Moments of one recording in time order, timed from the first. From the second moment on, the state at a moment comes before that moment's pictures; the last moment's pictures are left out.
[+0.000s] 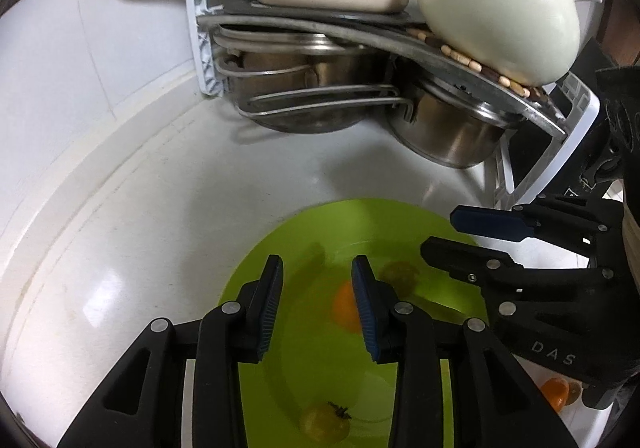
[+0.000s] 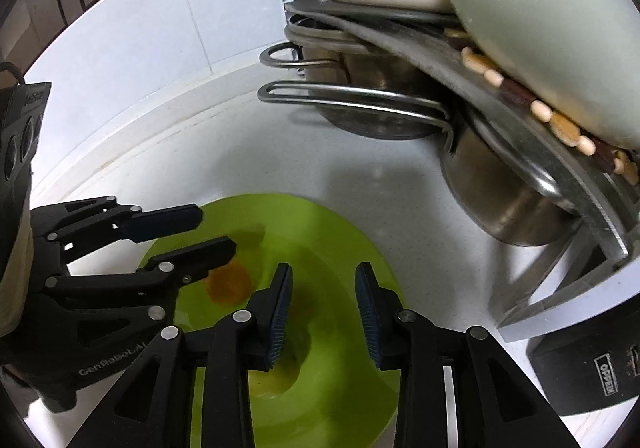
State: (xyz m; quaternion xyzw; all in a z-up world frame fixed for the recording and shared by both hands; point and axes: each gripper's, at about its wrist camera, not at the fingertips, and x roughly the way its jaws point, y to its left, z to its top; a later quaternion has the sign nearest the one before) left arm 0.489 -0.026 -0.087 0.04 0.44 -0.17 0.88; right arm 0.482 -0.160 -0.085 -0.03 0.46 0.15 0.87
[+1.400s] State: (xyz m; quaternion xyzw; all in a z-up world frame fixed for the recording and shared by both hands) left arm 0.241 0.013 0.019 -0.01 0.30 -0.11 0.95; right arm 0.232 -0.190 0.032 -0.02 0.25 0.01 0.97
